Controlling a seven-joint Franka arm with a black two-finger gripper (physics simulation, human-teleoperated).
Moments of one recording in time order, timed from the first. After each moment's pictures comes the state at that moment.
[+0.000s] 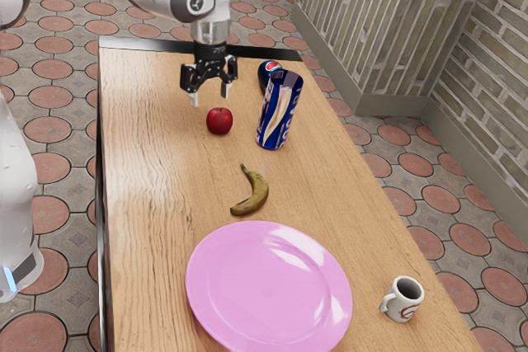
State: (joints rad) arm 0.33 -0.24 0.16 -2.21 -0.19 1.98 -1.43
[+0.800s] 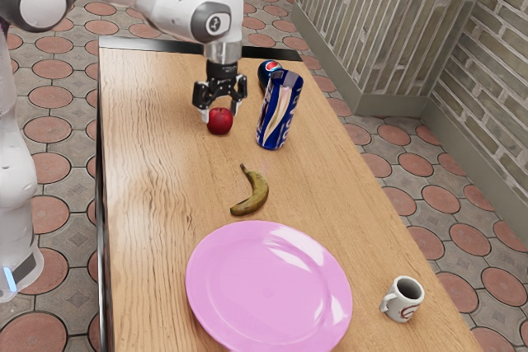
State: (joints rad) arm 0.32 -0.06 0.16 -2.14 -0.26 2.04 -1.37
